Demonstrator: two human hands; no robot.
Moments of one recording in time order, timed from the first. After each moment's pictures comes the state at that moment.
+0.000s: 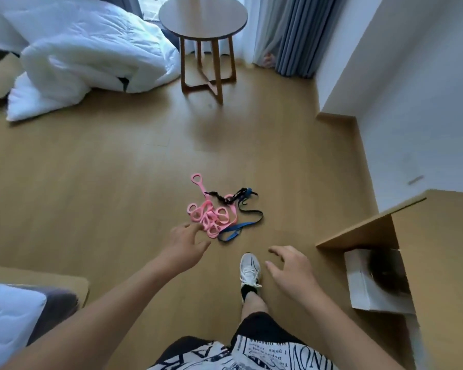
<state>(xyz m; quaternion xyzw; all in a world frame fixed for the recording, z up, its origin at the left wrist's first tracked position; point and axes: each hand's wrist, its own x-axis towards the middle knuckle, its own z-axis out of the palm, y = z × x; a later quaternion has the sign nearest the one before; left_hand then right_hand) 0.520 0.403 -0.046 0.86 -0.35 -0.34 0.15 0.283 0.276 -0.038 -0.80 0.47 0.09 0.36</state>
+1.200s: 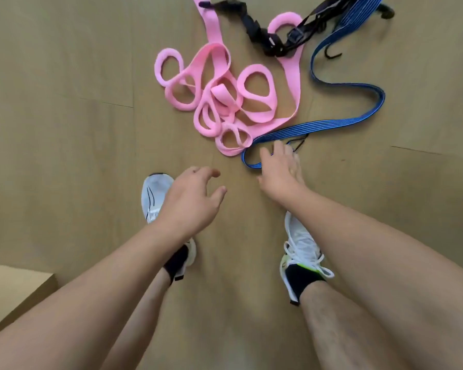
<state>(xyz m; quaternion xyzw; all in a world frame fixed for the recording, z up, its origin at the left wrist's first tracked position) 0.653 0.271 -0.617 0.84 -0.21 -0.50 0.01 0.519 0.150 -0.742 -0.84 0.33 0.37 0.23</state>
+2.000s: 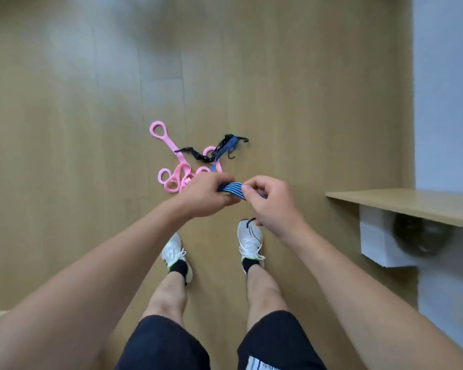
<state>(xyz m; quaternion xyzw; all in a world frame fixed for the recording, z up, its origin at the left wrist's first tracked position) 0.629 0.072 -0.219 0.71 -0.45 -0.53 0.08 0.465 0.019 -0.191 -0.57 0.54 -0.04 0.61</state>
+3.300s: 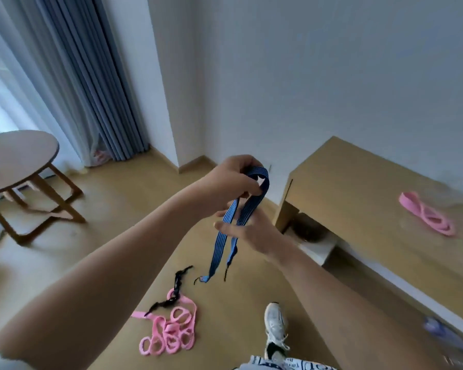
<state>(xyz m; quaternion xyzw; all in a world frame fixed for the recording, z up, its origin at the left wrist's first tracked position) 0.498 0.157 0.220 0.40 -0.69 -0.55 0.22 0.391 0.217 0.128 -0.58 0.56 -0.38 0.46</state>
